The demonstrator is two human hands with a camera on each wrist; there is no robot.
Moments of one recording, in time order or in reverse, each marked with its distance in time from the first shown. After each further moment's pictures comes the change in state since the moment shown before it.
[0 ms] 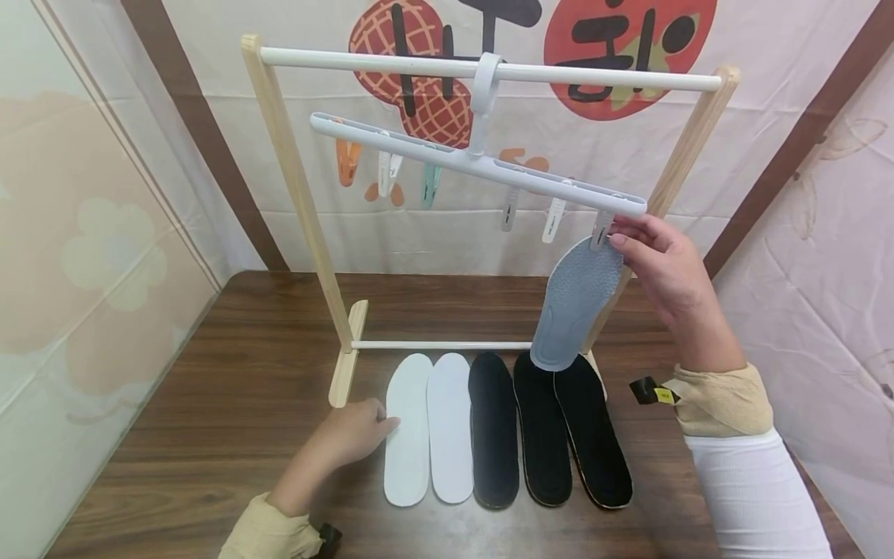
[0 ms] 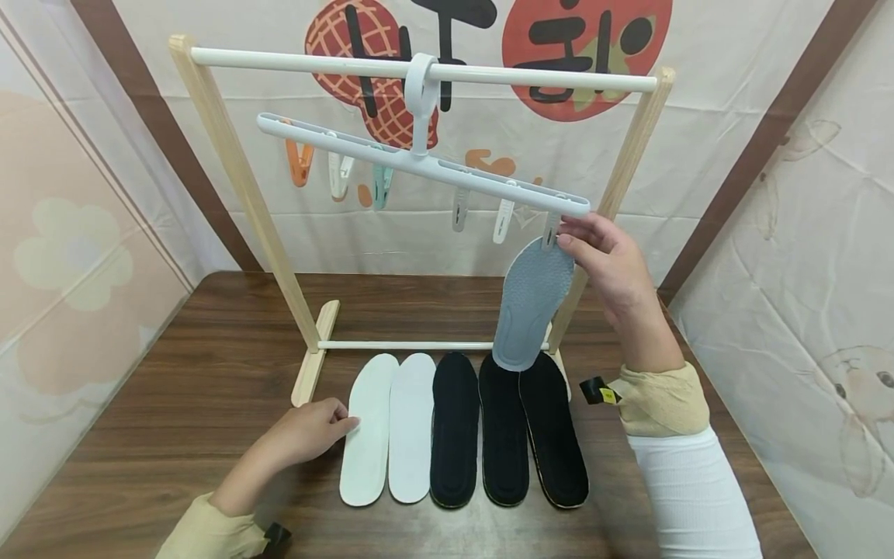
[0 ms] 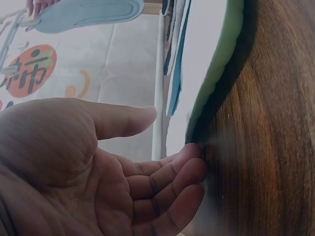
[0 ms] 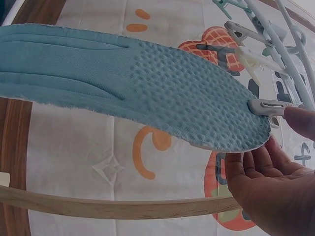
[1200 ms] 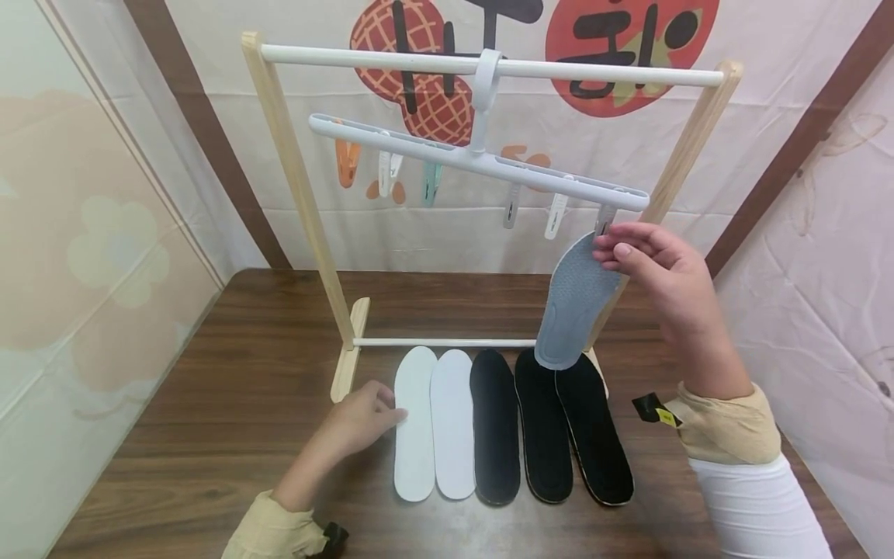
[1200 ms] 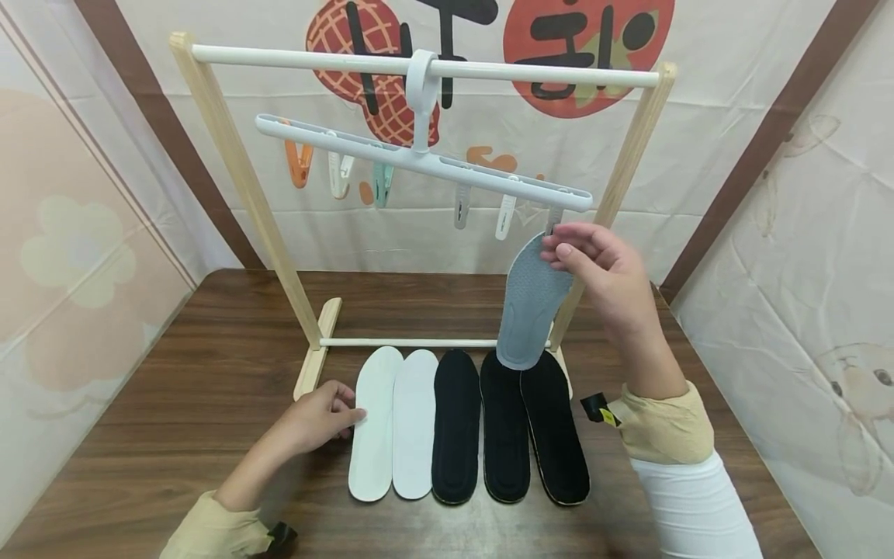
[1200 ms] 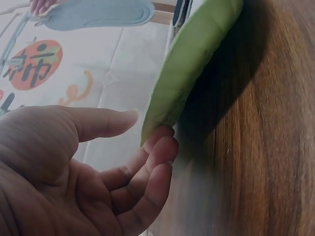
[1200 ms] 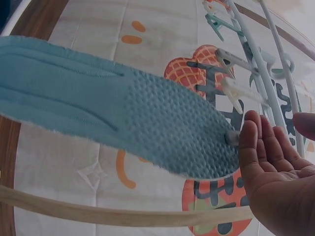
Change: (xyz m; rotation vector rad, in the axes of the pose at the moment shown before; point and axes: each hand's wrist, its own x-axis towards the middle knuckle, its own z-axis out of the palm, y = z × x) left_hand 0.003 0.005 0.000 -0.266 0.056 -0.072; right_hand -0.027 -0.005 0.015 -0.100 -0.072 -0.204
